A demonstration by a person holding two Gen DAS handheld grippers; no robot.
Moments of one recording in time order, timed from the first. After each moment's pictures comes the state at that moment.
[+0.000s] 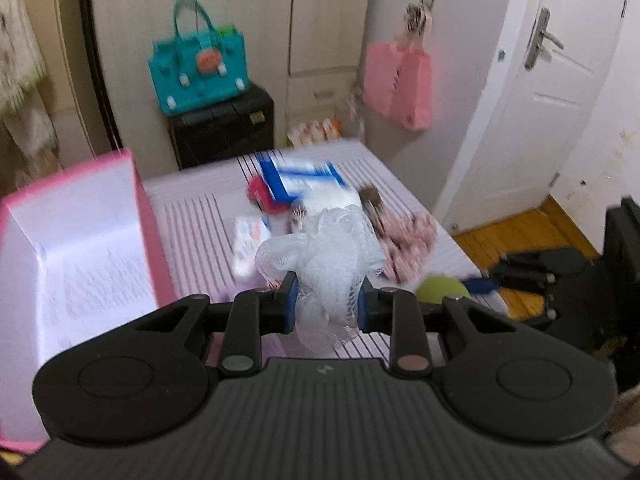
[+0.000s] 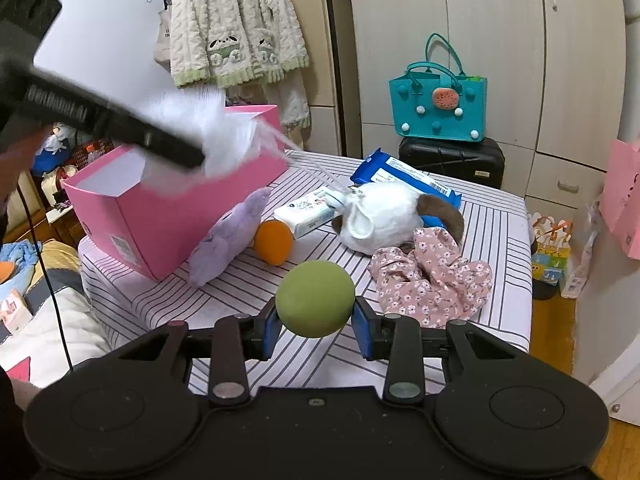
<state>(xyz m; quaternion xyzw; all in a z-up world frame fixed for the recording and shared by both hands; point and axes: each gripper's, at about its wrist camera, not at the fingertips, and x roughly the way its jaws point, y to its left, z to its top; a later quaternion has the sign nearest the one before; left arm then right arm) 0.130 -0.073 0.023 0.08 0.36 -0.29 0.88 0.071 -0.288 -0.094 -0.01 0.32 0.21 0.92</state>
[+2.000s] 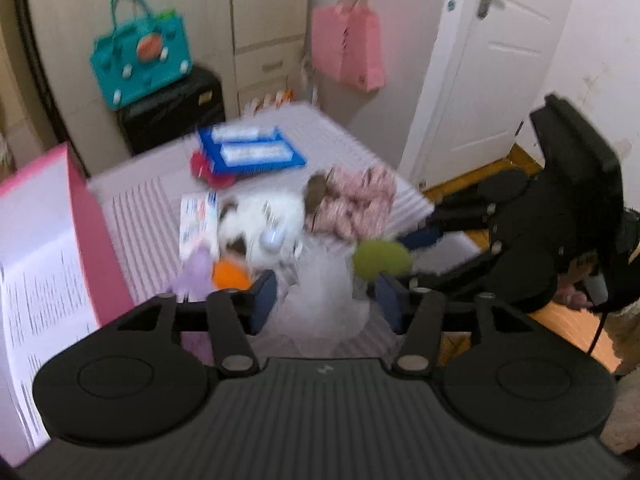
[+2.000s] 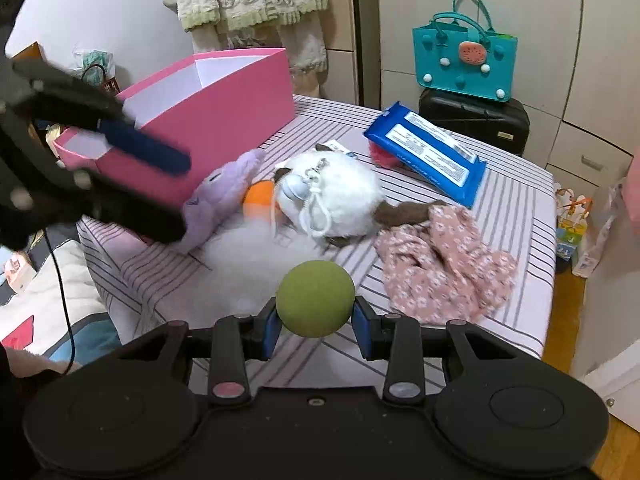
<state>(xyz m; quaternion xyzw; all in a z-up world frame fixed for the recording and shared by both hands) 0.121 -0.104 -0.005 0.13 0.39 -0.36 0.84 0.111 -0.279 -0.099 -0.05 0.40 0.23 0.88</state>
